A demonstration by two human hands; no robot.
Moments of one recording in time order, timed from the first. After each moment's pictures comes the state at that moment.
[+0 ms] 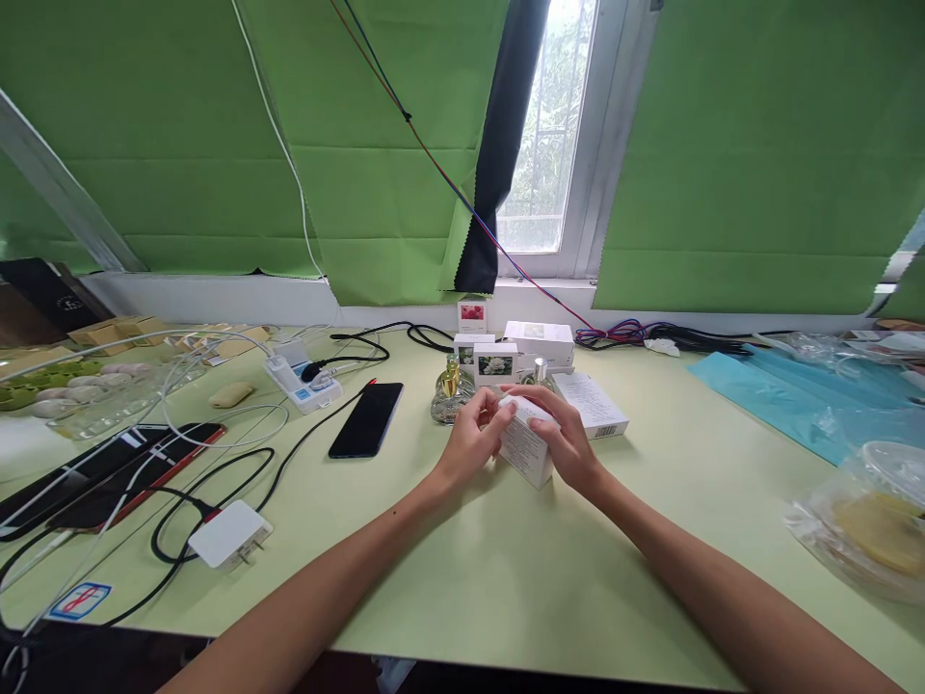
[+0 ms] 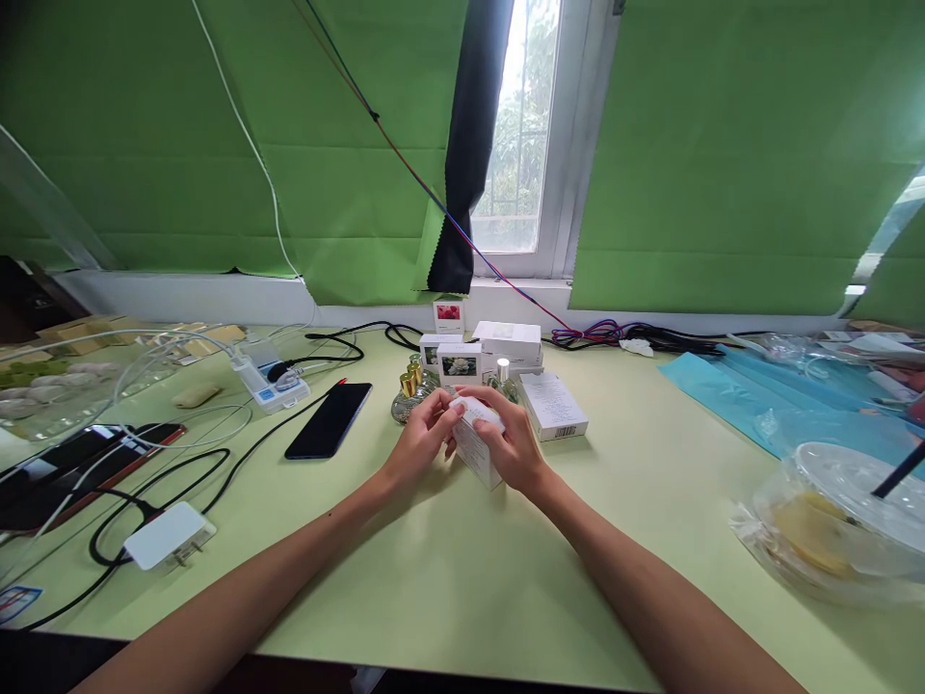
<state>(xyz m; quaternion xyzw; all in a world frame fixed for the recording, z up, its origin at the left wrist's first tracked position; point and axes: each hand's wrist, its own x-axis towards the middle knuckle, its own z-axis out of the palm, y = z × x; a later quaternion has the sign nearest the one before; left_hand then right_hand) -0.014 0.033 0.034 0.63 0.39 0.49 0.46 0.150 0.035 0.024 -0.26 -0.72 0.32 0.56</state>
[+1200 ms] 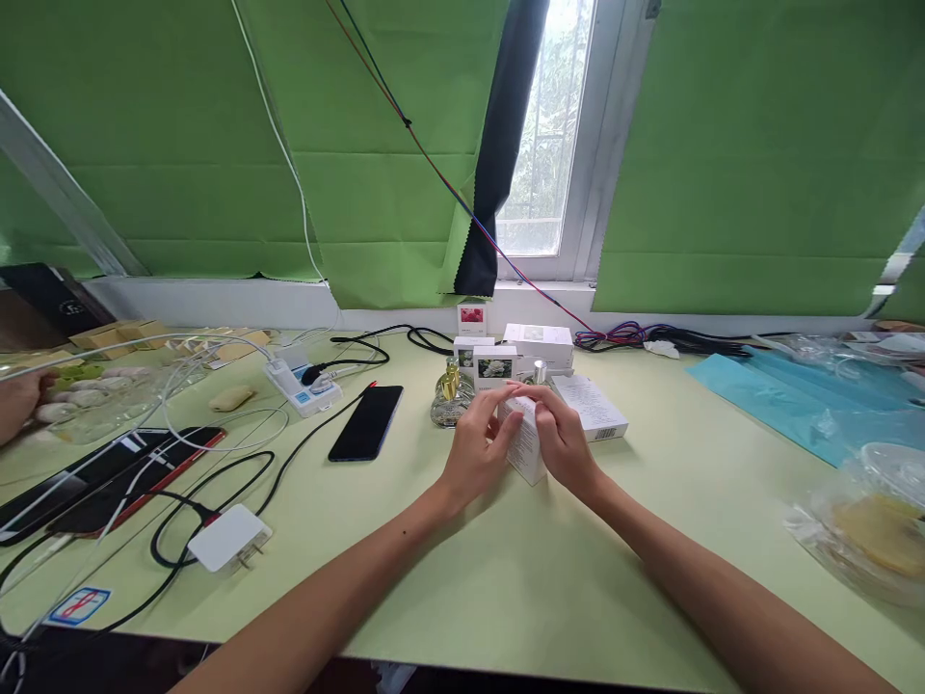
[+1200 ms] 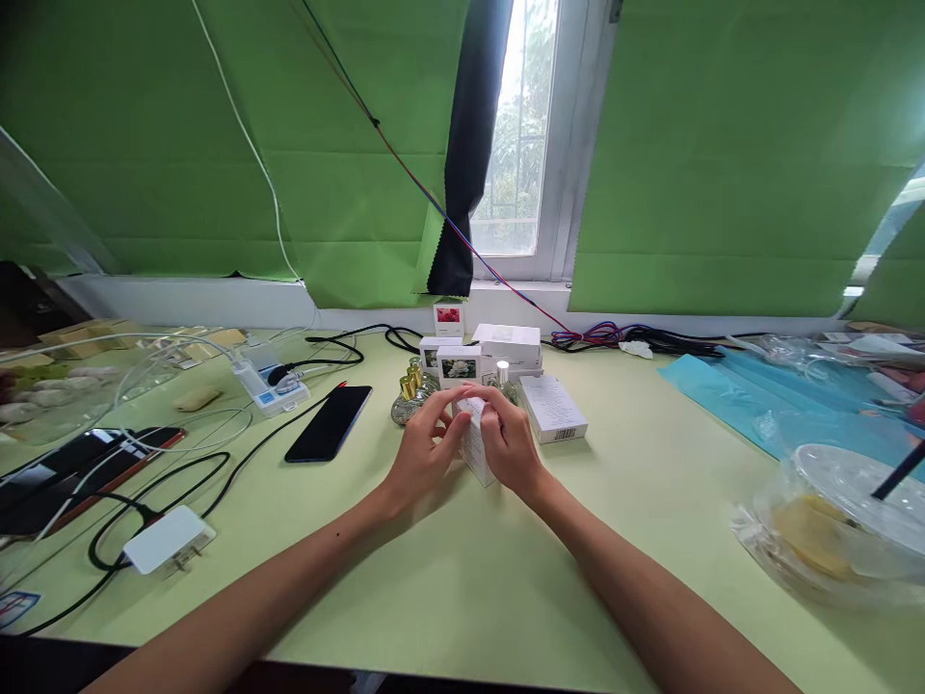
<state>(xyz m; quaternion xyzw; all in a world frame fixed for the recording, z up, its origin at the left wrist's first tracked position) -0.011 0.028 0.028 0.73 0.39 0.51 0.22 0.141 0.041 0.017 -0.31 -0.70 0.25 0.60</state>
